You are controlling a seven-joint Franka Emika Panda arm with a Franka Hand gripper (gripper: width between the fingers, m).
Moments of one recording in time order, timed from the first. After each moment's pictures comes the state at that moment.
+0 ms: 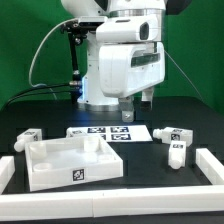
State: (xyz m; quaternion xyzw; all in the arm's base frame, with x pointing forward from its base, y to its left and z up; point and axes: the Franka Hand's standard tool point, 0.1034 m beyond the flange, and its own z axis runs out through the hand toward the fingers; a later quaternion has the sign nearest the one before) arm 0.562 0.020 0.112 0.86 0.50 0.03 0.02
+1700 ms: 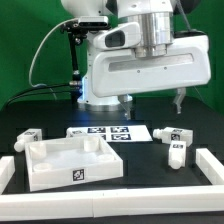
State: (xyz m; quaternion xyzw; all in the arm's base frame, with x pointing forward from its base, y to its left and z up) arm 0.545 0.064 0.098 0.99 -0.10 0.02 -0.05
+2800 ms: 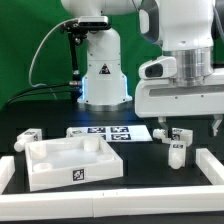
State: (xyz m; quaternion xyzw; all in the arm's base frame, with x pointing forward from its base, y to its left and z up) arm 0.515 0.128 0.051 0.99 -0.13 0.00 -0.04
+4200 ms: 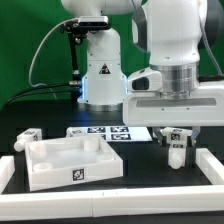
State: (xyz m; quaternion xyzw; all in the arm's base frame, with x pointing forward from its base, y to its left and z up) arm 0.503 0.107 0.029 0.99 -0.14 -0.03 -0.04
